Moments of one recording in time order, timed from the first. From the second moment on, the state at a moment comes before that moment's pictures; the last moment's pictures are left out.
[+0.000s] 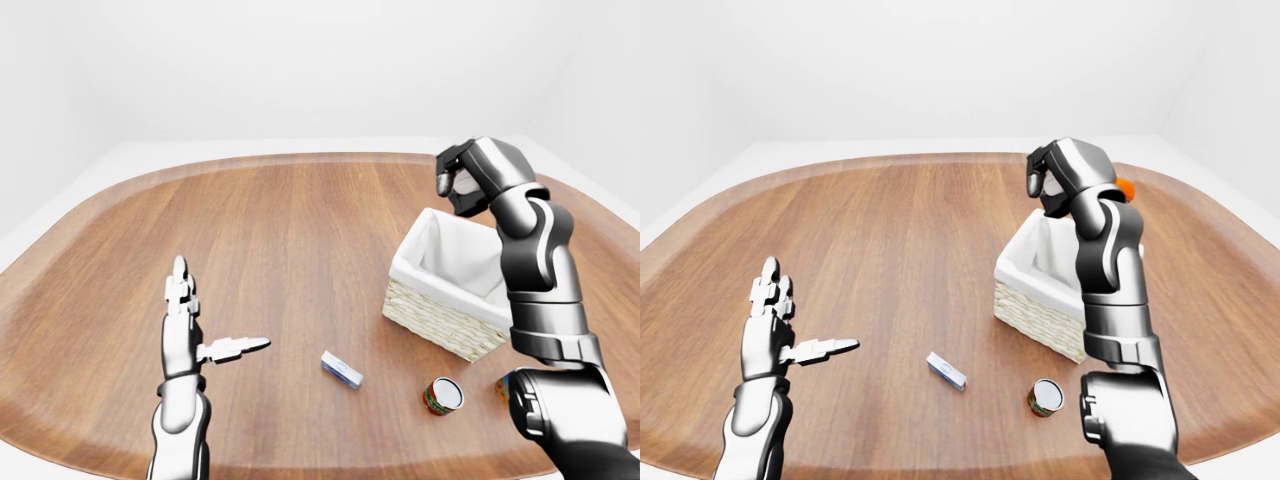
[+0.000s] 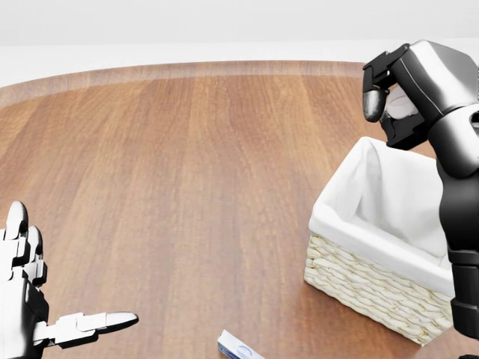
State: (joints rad) left arm 0.17 0.01 0.17 -0.21 0.09 -0.09 0.04; right arm -0.74 -0.43 -0.14 0.17 -0.87 0.09 0.37
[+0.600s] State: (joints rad) left arm 0.17 0.01 0.18 -0.22 0.08 -0.09 0.03; right arm -0.80 -0.41 -0.07 0.62 -1.02 0.02 0.21
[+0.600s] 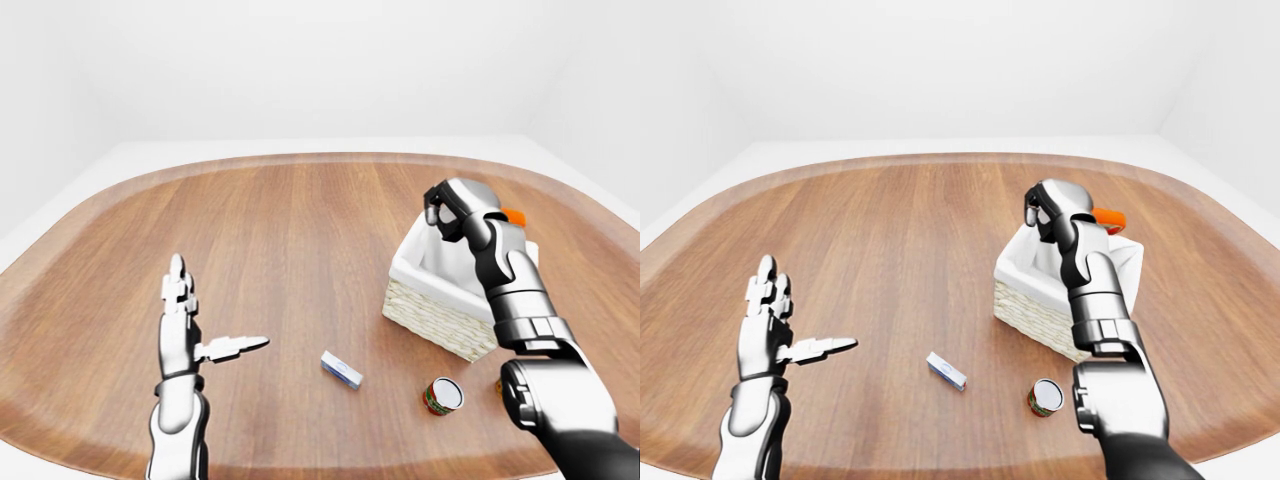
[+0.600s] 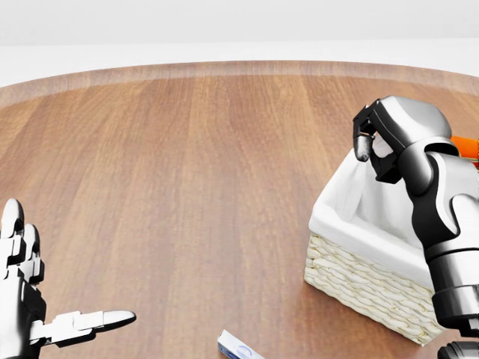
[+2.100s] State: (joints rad) left arm 0.17 0.01 0.19 -0.20 0.06 -0.09 0.02; right arm -0.91 -0.43 0.00 1.24 -0.99 -0.09 -0.21
